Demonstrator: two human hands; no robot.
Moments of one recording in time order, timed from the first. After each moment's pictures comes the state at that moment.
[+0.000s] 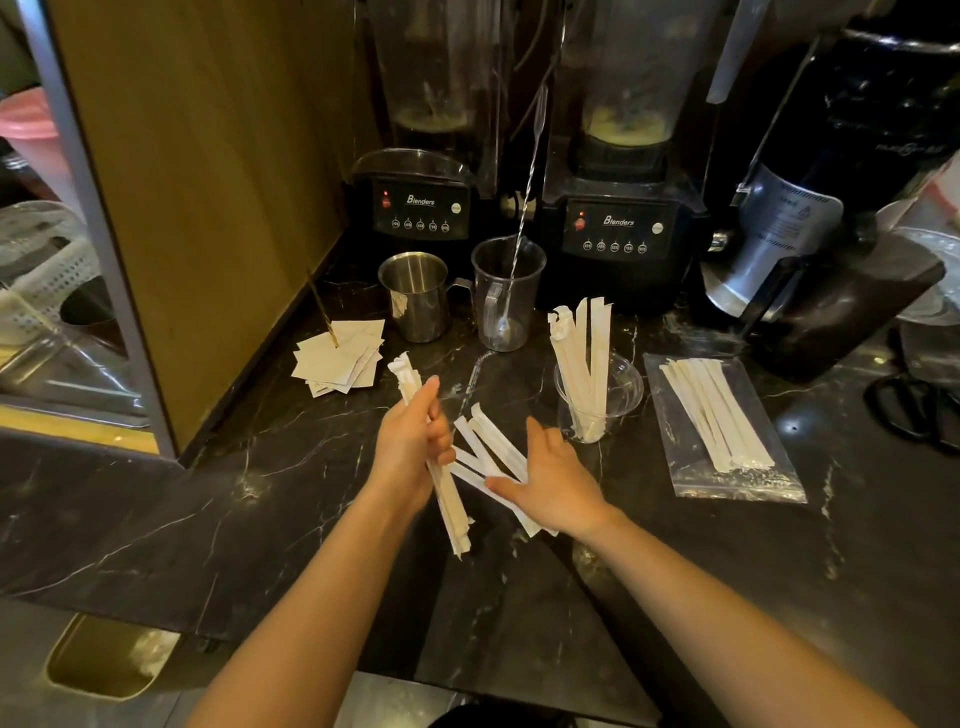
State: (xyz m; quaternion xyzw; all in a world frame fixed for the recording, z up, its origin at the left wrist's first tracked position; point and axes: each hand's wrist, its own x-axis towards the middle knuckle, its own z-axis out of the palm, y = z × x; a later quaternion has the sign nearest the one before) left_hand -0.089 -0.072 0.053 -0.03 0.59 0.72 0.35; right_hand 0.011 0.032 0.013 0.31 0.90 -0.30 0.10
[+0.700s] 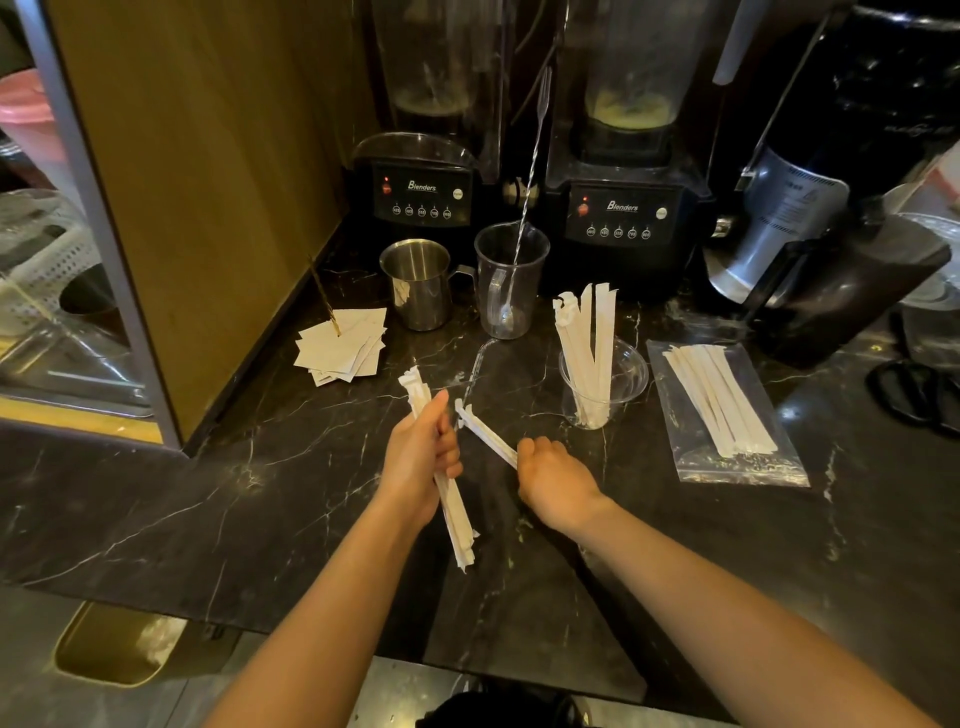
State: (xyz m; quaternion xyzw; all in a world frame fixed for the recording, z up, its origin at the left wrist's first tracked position) left_hand -0.078 -0.083 0.039 -0.03 0.61 0.70 0.38; right_hand 0.009 0.025 -0.001 0.24 0.95 -0.13 0.16
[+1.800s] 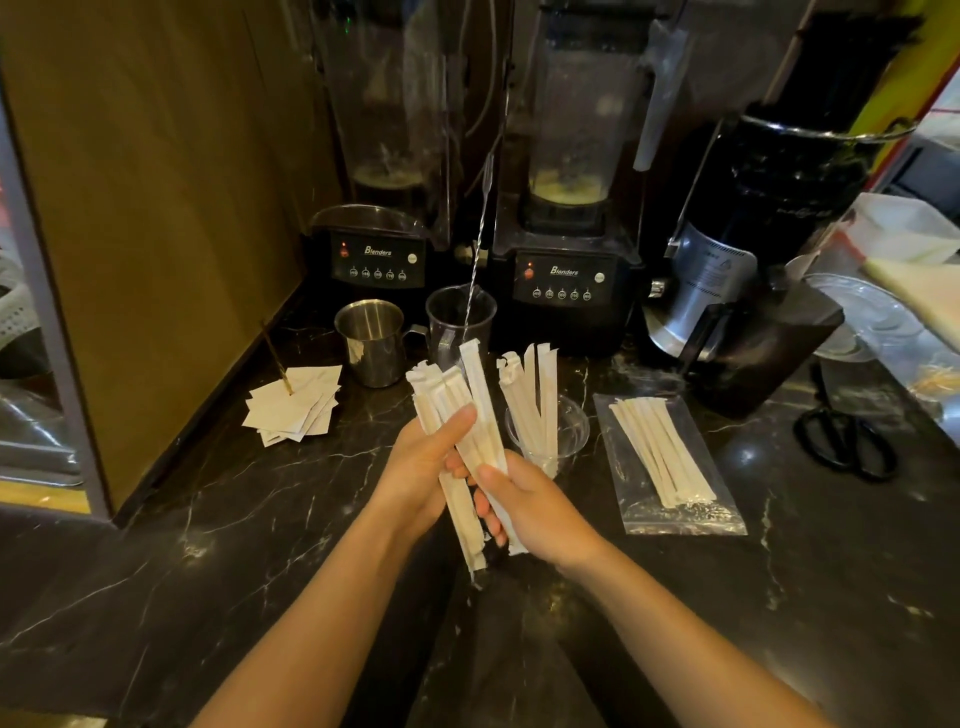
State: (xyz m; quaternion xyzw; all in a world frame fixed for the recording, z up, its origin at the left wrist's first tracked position) left_hand -0.064 -0.037 0.071 0.18 0.51 0.73 0.42; right_hand 0.036 0.035 0.069 0.22 0.75 -0.62 -0.04
